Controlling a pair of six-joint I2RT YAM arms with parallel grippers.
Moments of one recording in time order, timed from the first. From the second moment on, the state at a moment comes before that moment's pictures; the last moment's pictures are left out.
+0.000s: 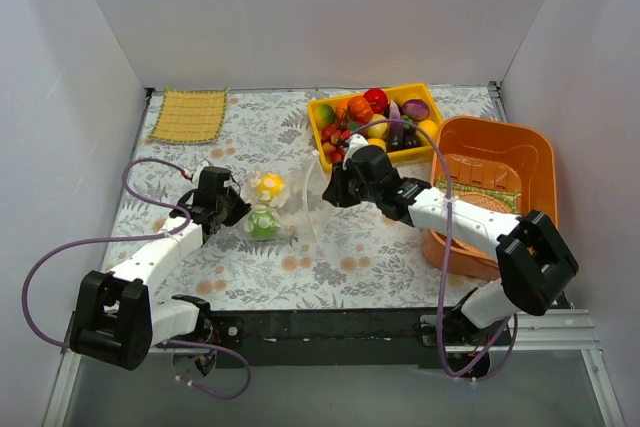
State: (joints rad) left arm -0.28 1.17 0.61 -0.26 -0.09 -0.91; right arm 0.76 1.47 0.97 -0.07 -0.08 0.45
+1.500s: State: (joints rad) left arm -0.28 1.06 0.47 -0.31 -0.06 -1.16; right arm 0.85 1.87 0.90 0.48 -0.43 0.77
